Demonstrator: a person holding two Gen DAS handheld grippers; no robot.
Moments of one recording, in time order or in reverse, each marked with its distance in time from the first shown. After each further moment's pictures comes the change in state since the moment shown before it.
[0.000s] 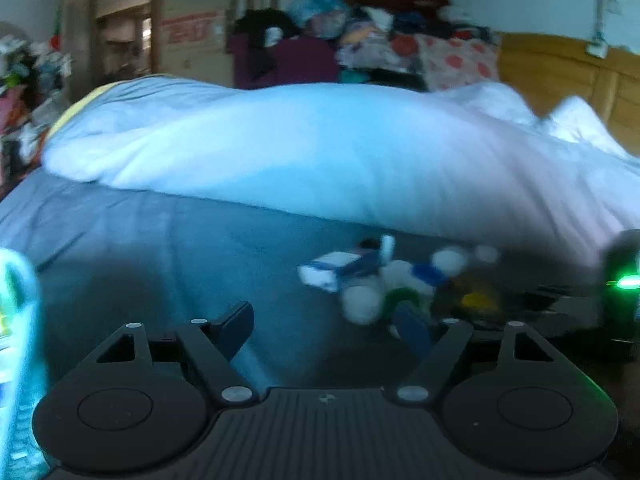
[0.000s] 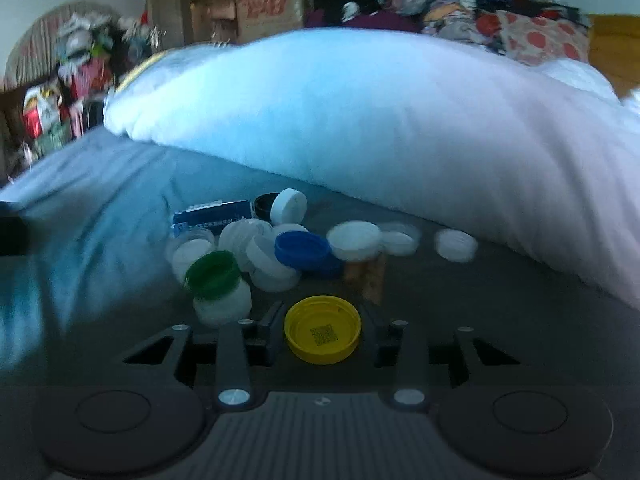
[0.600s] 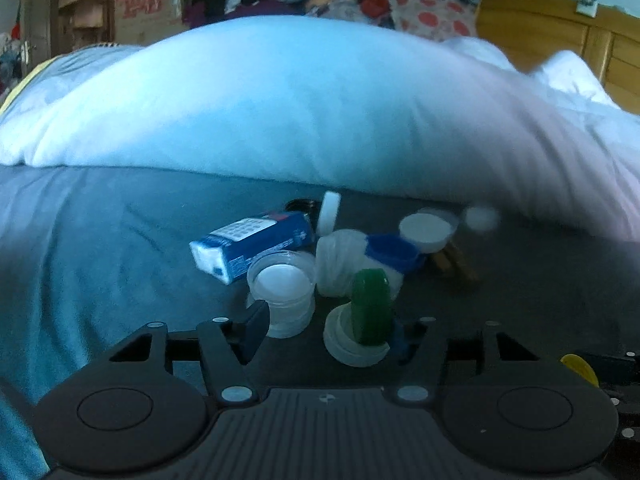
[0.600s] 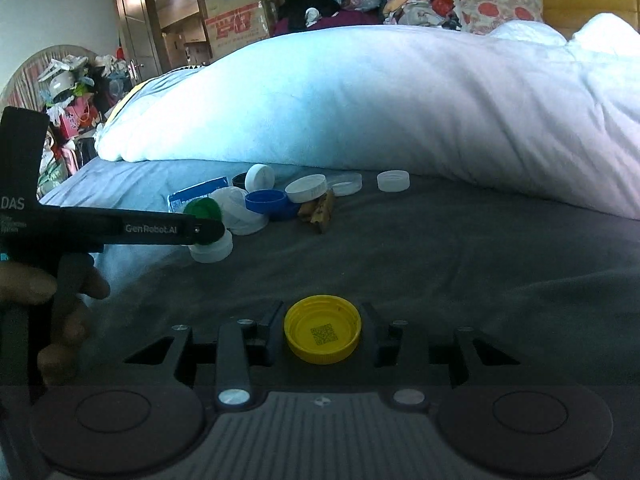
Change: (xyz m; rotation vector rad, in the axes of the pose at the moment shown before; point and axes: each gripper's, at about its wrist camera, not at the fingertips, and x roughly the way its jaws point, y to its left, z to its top) left arm 0.122 -0.057 -0.018 0.020 0.072 -0.060; right arm -0.047 -0.041 -0.048 0.136 -0.014 0.029
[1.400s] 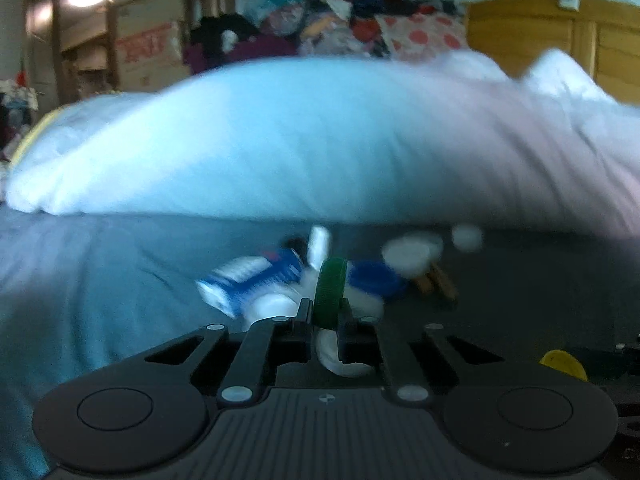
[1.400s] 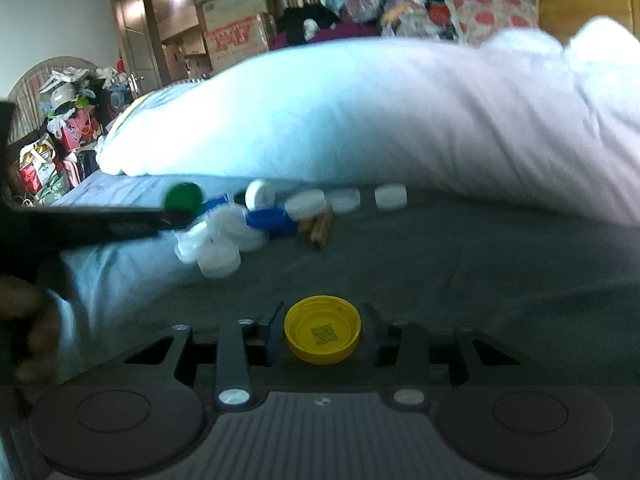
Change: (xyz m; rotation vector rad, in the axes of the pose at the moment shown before) left arm -0.043 -0.020 0.011 0.077 -0.095 0.087; right arm -0.008 -0.001 0.011 -0.007 -0.050 0.008
